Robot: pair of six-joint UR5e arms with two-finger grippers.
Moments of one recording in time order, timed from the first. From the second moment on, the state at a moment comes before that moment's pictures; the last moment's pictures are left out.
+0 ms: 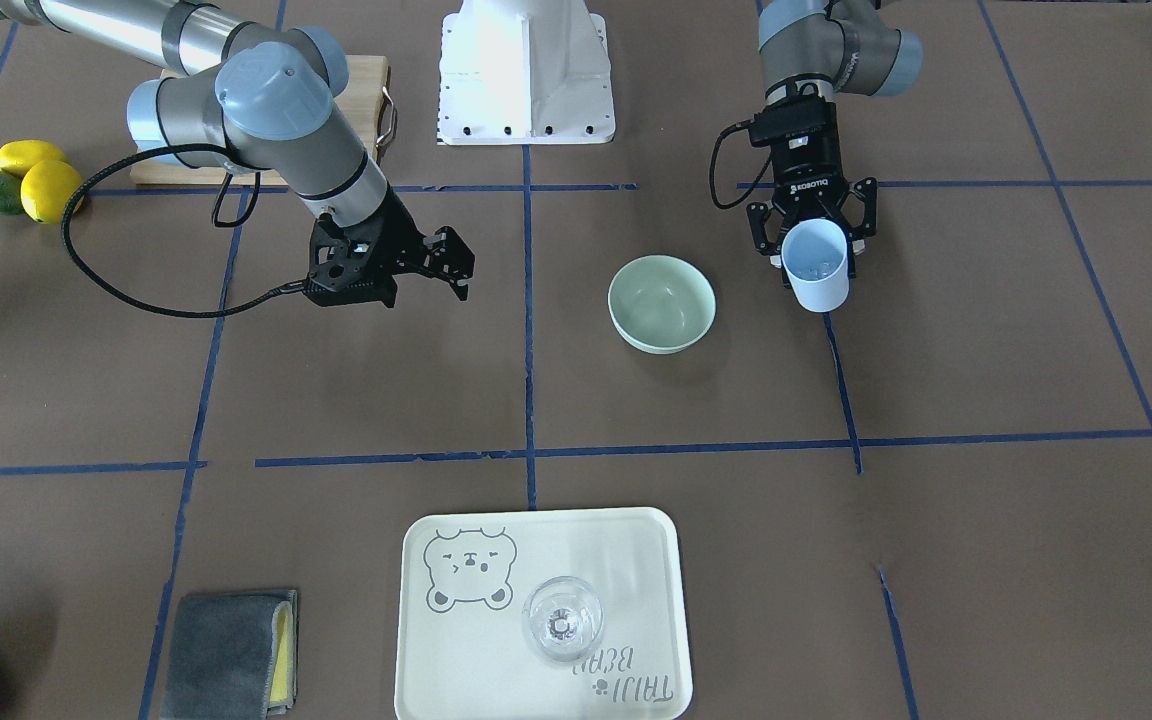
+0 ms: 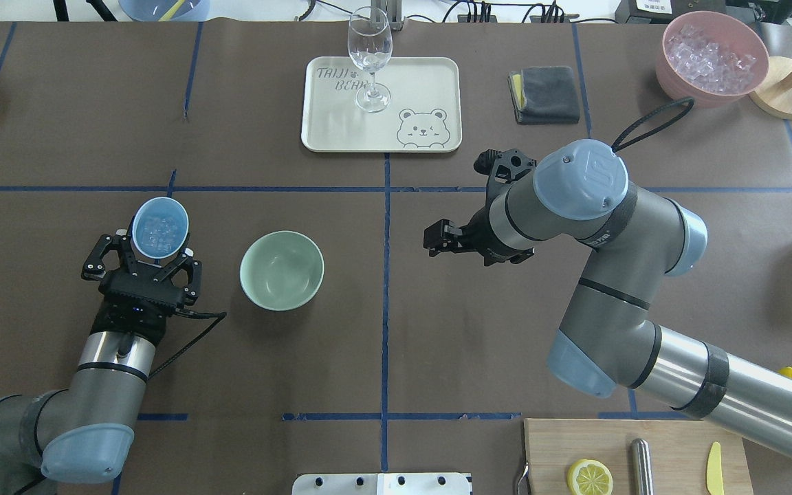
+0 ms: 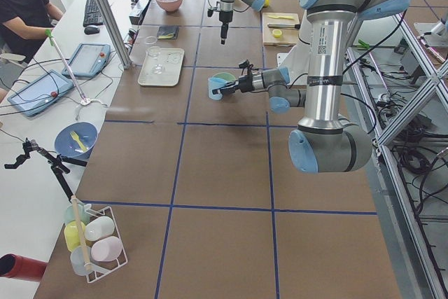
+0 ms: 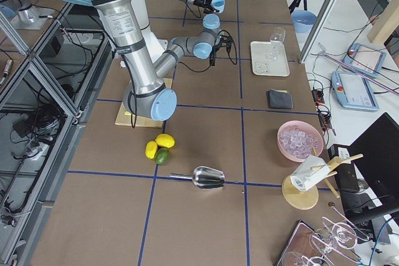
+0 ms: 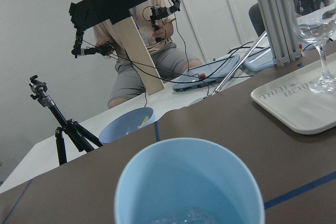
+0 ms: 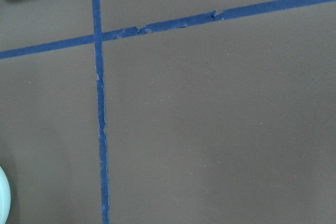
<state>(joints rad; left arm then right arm) -0.16 -1.62 -1.88 -2.21 -0.37 -0.71 0.58 -1.09 1.74 -1.22 1.97 1.35</state>
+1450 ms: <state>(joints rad) -0.12 -1.77 -1.76 -2.21 -0.12 0.43 0.57 -1.08 1.75 -1.22 1.97 1.36</state>
